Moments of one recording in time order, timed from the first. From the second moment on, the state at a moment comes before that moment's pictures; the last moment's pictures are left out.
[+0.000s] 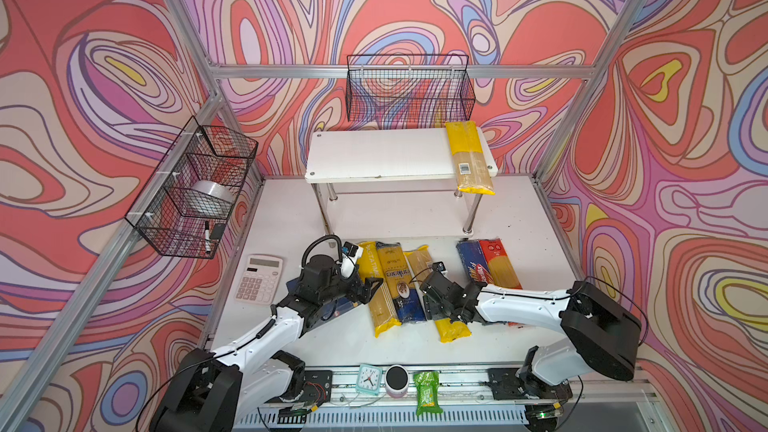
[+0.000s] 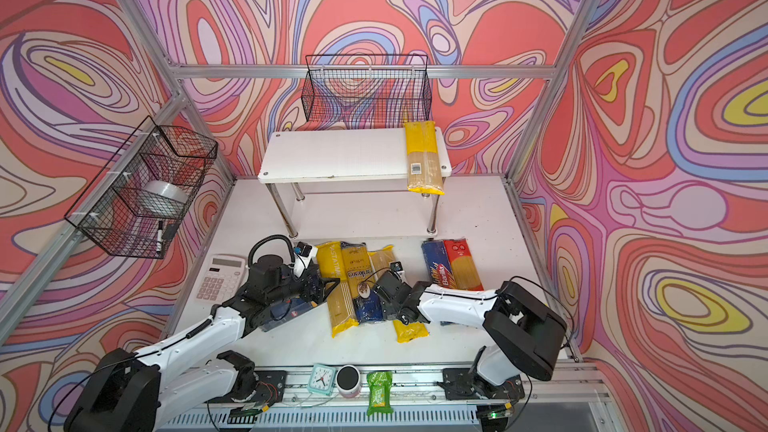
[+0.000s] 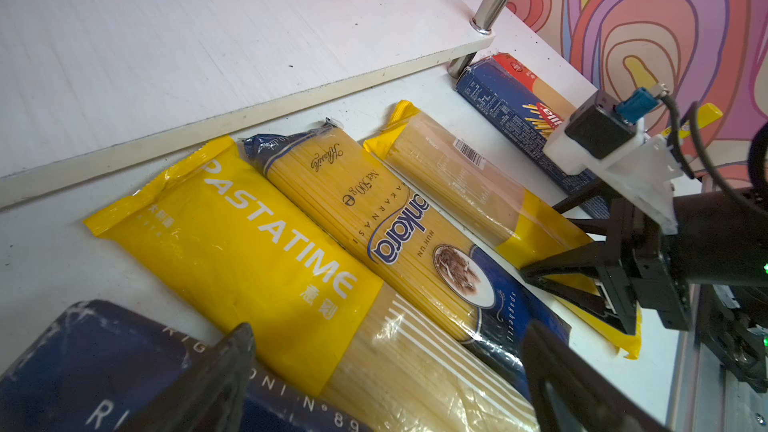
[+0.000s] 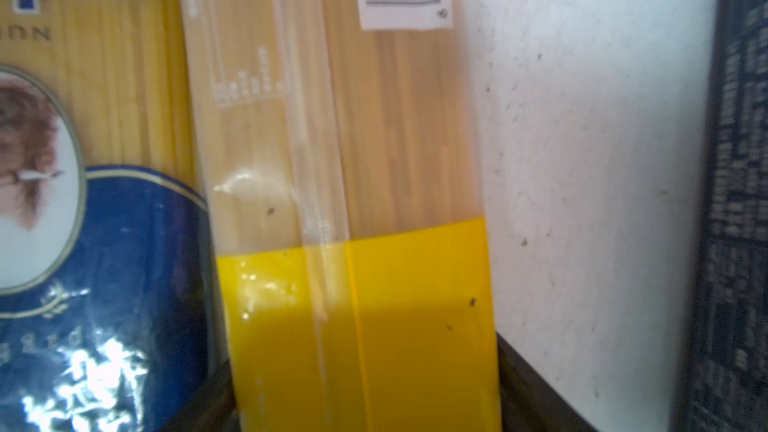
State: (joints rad) left arm -0.41 1.07 0.36 0.19 0.41 -0.15; right arm 0.92 1.51 0.70 -0.41 0.27 0.70
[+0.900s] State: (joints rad) left arm -0.41 1.07 0.36 0.18 0.39 -0.14; right arm 0.95 1.46 0.67 -0.37 0.25 0.75
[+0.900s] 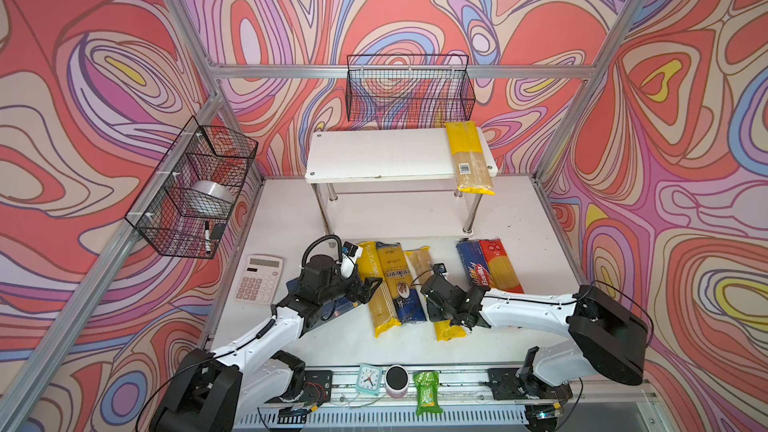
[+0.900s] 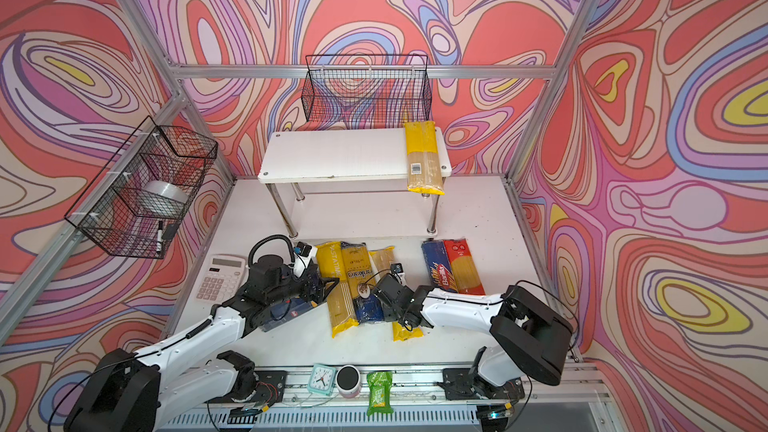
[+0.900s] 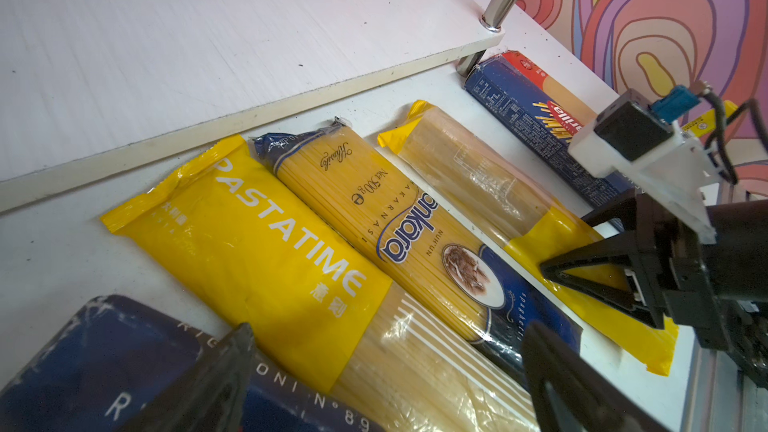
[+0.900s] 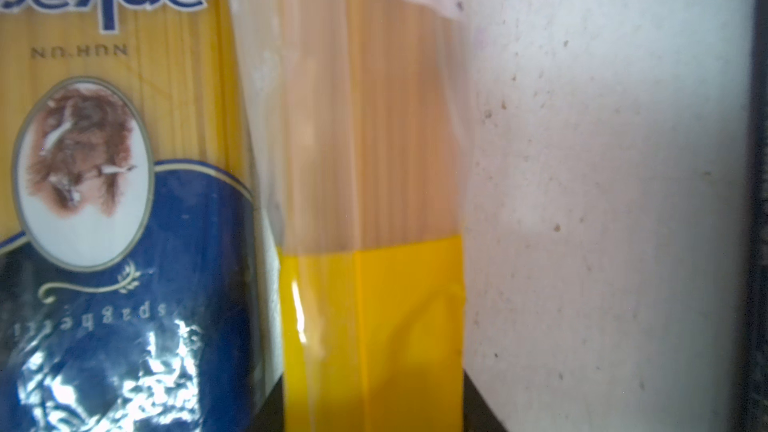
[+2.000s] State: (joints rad) left arm -0.41 1.07 0.36 0.18 0.38 -0.14; right arm 1.00 1.13 0.79 -0.62 0.22 0.66
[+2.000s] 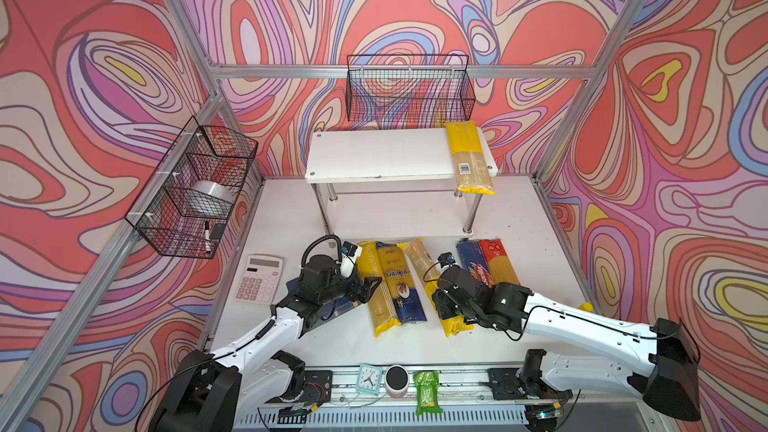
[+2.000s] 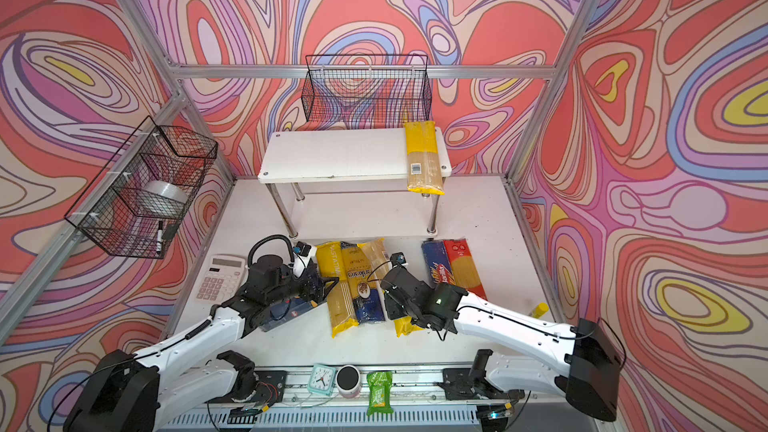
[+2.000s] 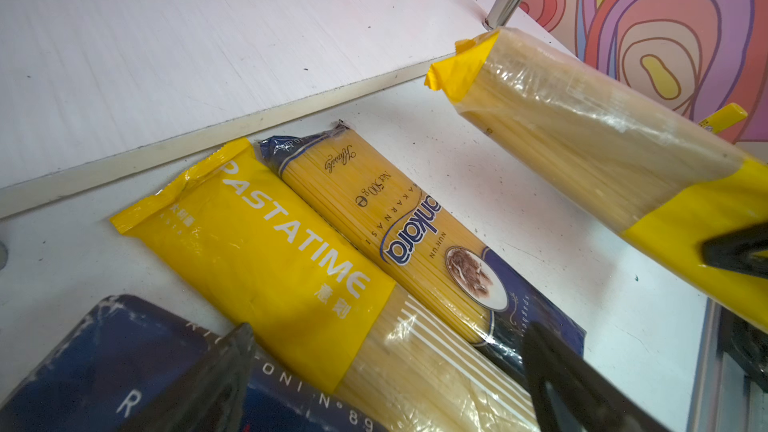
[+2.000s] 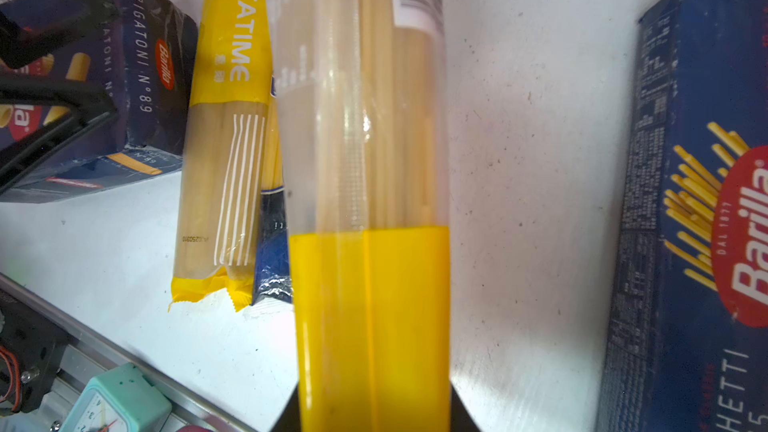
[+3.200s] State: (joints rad) left arm -0.41 1.06 0.36 0.18 0.37 -0.14; right arm 1.00 1.22 1.41 -0.86 0.19 0.37
